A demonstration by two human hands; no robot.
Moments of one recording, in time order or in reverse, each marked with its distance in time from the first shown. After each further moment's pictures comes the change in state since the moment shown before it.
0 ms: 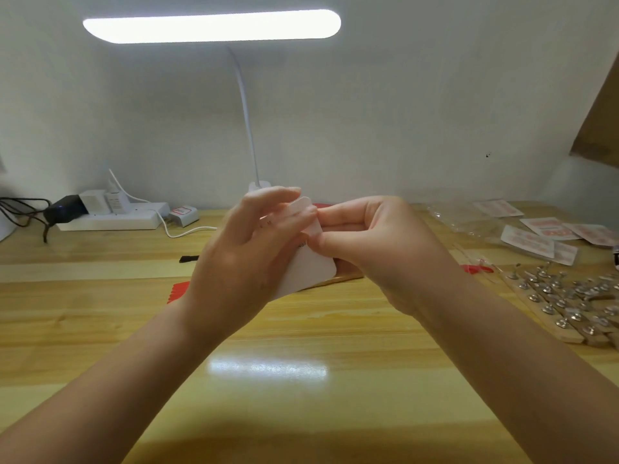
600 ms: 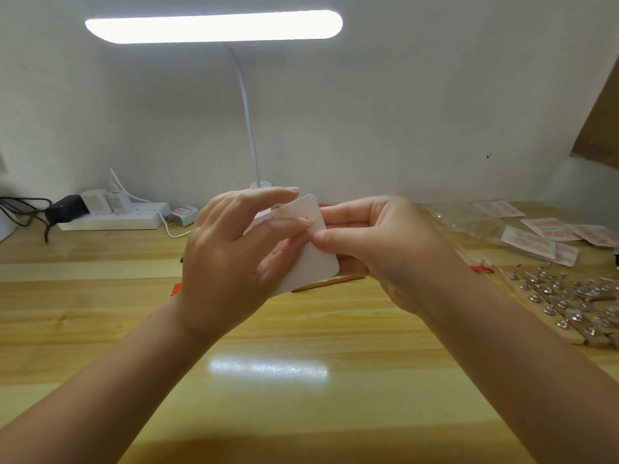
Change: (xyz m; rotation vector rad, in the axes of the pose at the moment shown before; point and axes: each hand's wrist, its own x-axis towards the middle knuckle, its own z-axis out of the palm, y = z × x) left_hand 0.004 -0.002 -0.006 0.121 0.114 0.027; right_hand 0.000 -0.005 -0.003 0.098 -0.041 0.058
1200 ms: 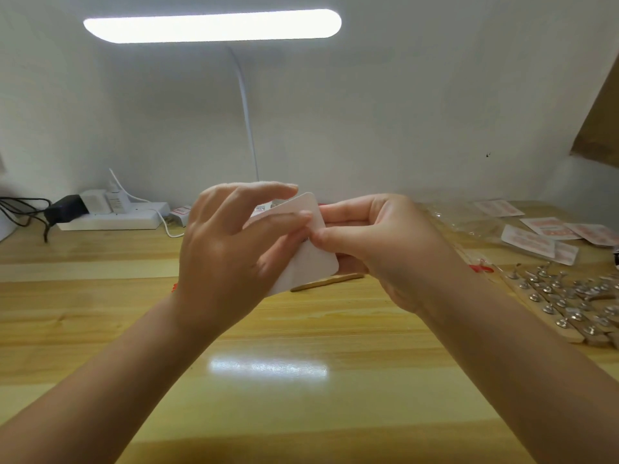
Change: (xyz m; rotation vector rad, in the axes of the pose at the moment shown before) left_hand 0.007 0.002 -0.004 0.030 -0.015 -0.003; right_hand -0.003 -0.004 0.002 -0.020 0.012 -0.010
